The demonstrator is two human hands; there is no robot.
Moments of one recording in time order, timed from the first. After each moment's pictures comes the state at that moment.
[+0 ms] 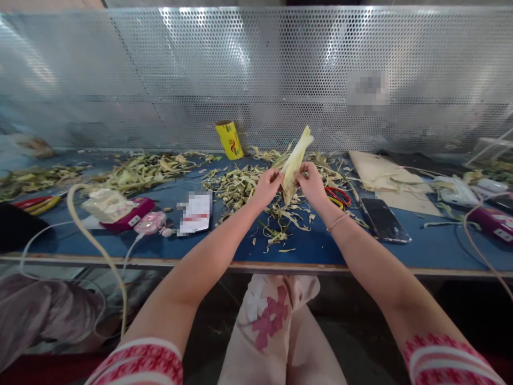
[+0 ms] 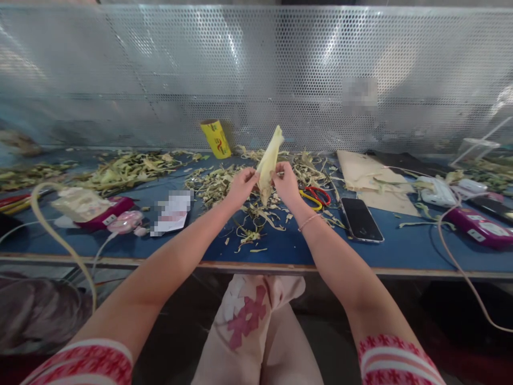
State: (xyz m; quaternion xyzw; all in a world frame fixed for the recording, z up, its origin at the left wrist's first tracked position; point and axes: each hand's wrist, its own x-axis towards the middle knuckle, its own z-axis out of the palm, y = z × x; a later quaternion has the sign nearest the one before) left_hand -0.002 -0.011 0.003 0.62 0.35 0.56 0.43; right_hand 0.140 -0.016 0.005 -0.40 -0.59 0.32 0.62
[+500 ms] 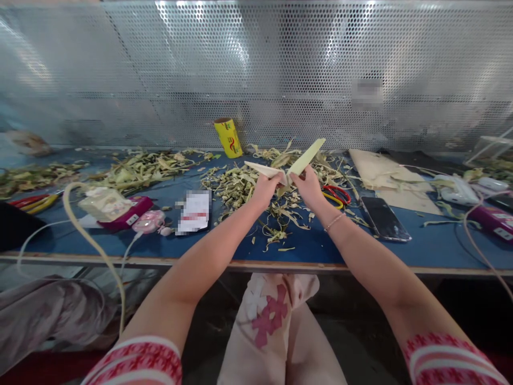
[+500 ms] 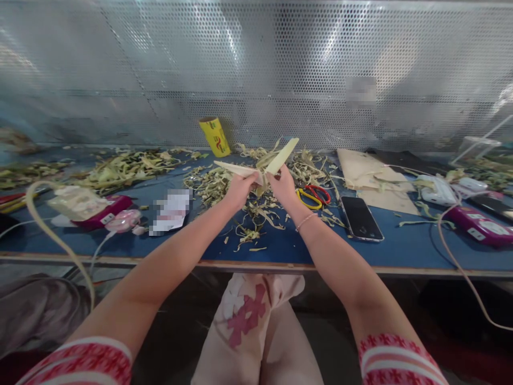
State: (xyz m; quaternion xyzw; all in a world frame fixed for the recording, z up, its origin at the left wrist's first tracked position) left_hand 0.008 -0.011 0.000 0.50 0.35 0.61 0.51; right_hand 0.133 -0.007 -0.008 -0.41 -0.56 0.33 0.64
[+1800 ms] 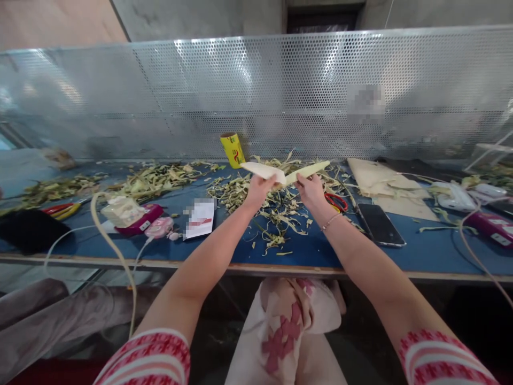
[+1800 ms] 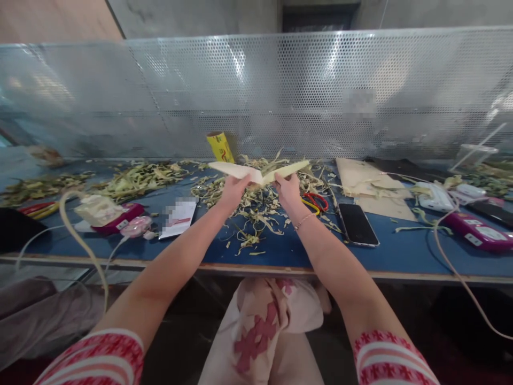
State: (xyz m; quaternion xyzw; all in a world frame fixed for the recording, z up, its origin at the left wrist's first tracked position) left_hand -0.015 -0.014 0.019 0.61 0.27 0.62 0.41; right_hand 0.137 -0.003 0.011 -0.30 -0.33 0.51 0.74
